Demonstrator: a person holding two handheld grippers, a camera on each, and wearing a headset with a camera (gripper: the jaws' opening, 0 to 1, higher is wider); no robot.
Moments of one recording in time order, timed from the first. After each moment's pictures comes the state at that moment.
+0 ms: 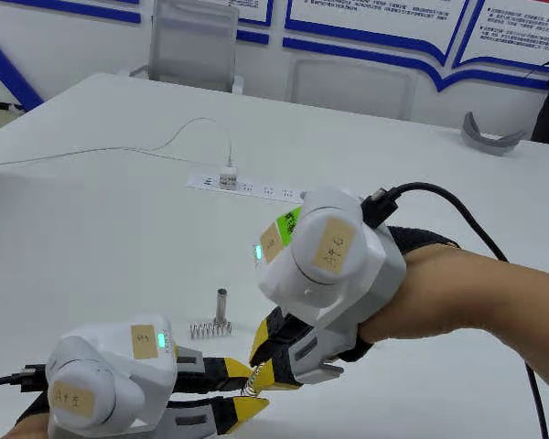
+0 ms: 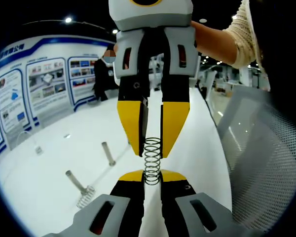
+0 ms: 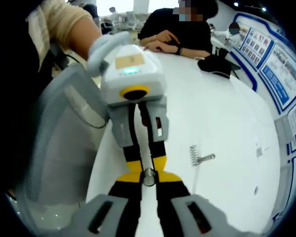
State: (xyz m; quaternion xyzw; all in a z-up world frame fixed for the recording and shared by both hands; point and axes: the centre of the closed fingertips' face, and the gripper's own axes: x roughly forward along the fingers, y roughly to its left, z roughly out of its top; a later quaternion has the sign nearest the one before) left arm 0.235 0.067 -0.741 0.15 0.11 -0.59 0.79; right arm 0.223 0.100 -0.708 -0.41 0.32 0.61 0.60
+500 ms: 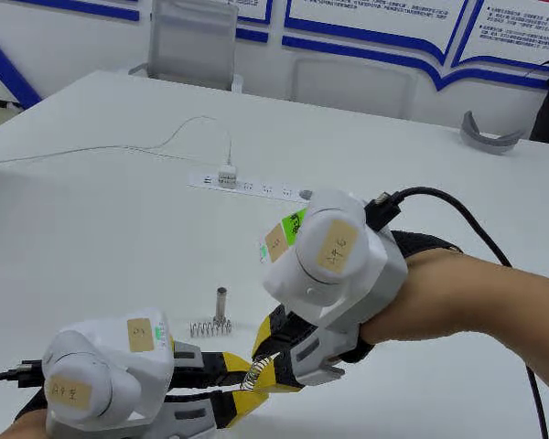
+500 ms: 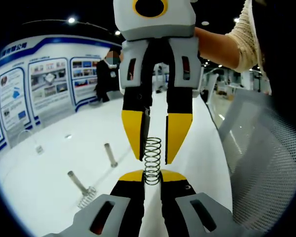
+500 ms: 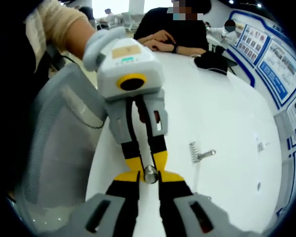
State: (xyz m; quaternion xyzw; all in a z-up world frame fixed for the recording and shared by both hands) left arm 0.239 0.067 -0.737 0.14 0.11 -0.59 0.79; right arm 0.228 0.096 -0.717 -0.40 0.33 0.60 0.61
